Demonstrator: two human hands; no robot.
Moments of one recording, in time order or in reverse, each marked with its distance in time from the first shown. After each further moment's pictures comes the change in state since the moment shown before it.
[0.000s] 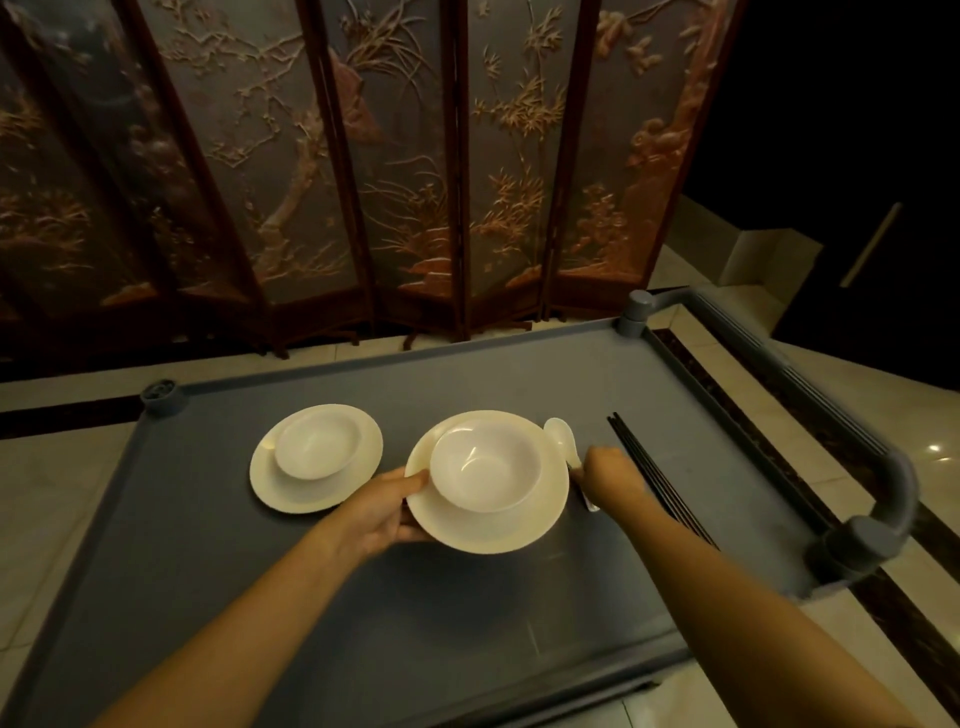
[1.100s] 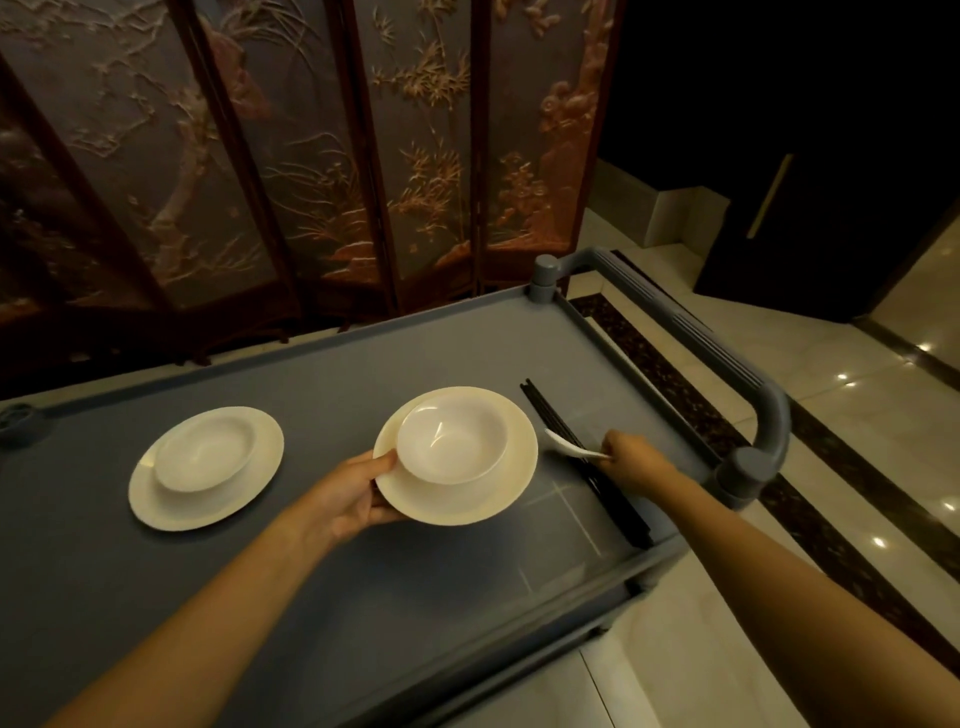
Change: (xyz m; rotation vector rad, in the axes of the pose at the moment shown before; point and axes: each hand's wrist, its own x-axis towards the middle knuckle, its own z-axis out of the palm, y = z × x) left_hand 0.036 -0.009 0.067 0.008 -0.039 -0.042; right_hand -0.025 0.140 -0.033 0.106 -0.069 0.011
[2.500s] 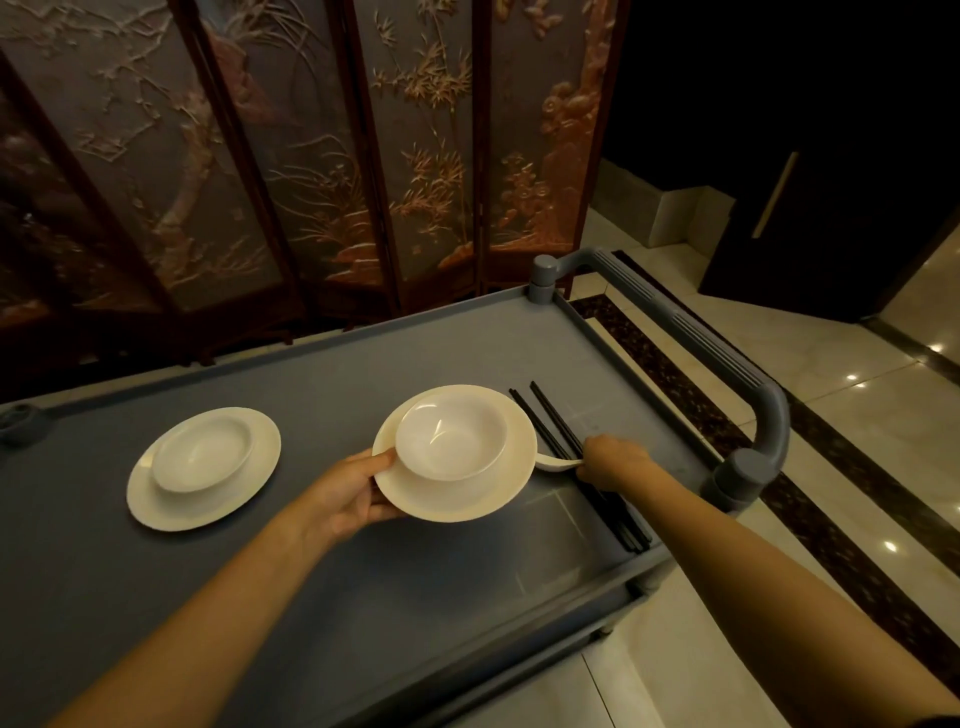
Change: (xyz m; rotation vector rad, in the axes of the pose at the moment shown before) left_hand 0.004 -0.001 0.005 -0.034 0.016 0.016; right_hand 0.010 -0.025 0.008 -0.309 -0.081 0.022
